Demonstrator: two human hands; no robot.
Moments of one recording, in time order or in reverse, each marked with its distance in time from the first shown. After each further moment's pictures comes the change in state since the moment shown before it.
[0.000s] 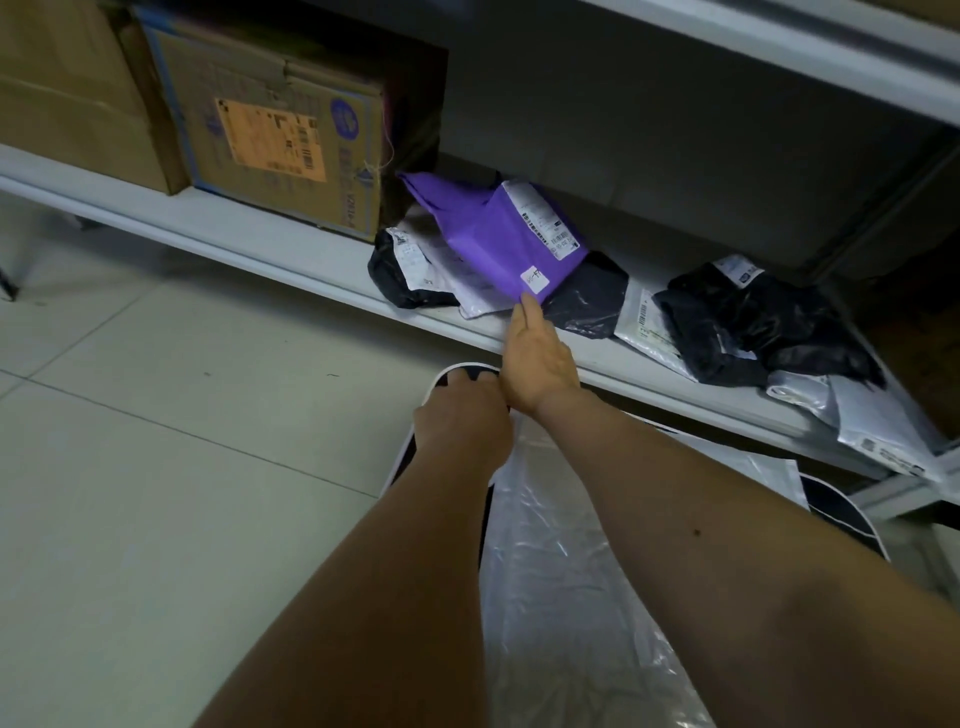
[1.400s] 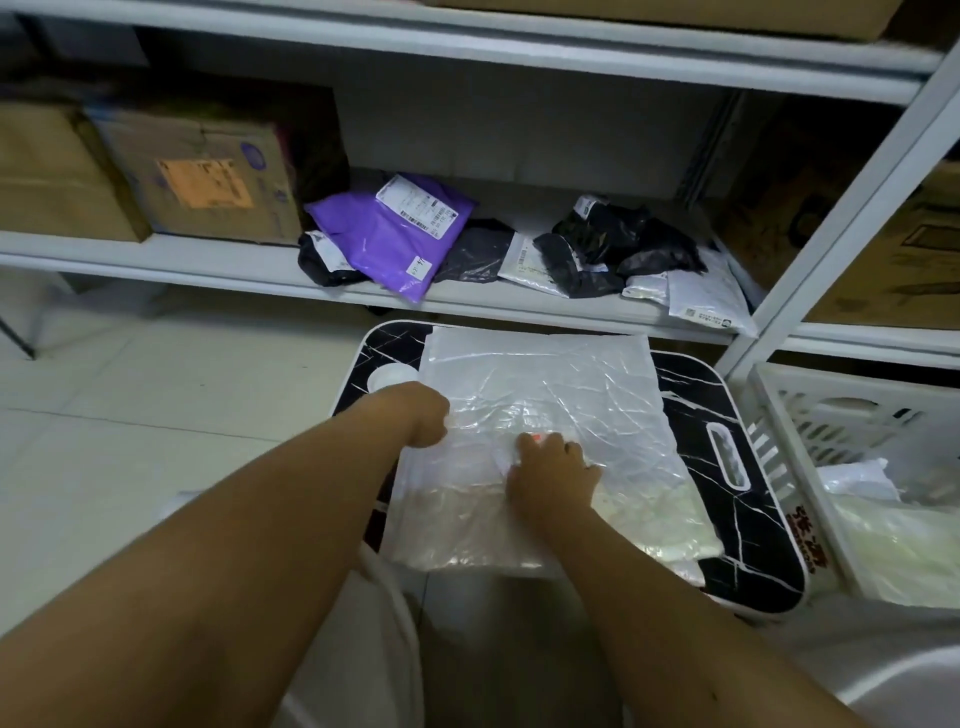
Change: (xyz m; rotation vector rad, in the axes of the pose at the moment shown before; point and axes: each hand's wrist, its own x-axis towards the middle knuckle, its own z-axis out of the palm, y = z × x) left_hand -0.102 0.050 0.012 0.584 -0.432 0.301; right_hand -0.274 0.095 0.005 0.008 -0.228 0.371
